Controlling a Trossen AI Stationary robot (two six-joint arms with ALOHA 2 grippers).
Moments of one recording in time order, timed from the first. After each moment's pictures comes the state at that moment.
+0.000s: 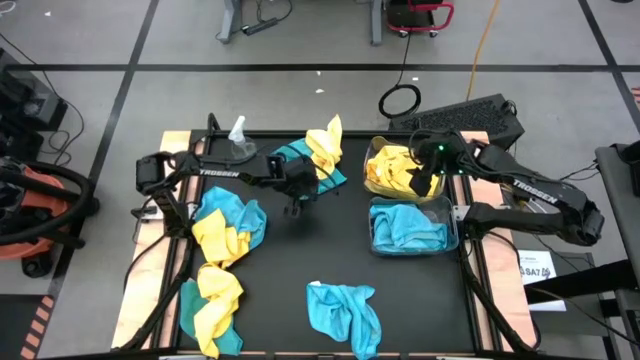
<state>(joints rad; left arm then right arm) 0.25 1.73 1.17 -0.50 0.01 0.40 -0.61 0.88 0.81 -0.78 0.03 -0.09</state>
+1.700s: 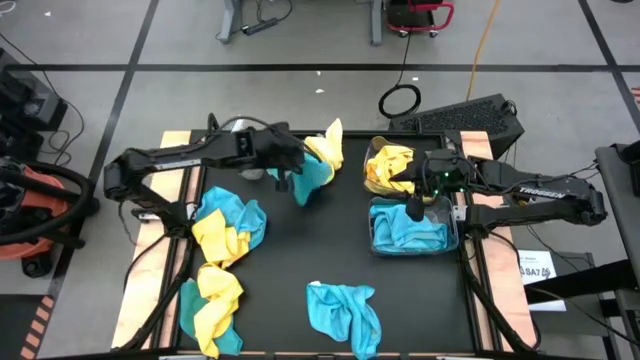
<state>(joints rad) 0.28 1.48 1.33 -0.65 -0.21 0.42 -0.20 0.85 0.81 -0.54 -0.02 0.08</state>
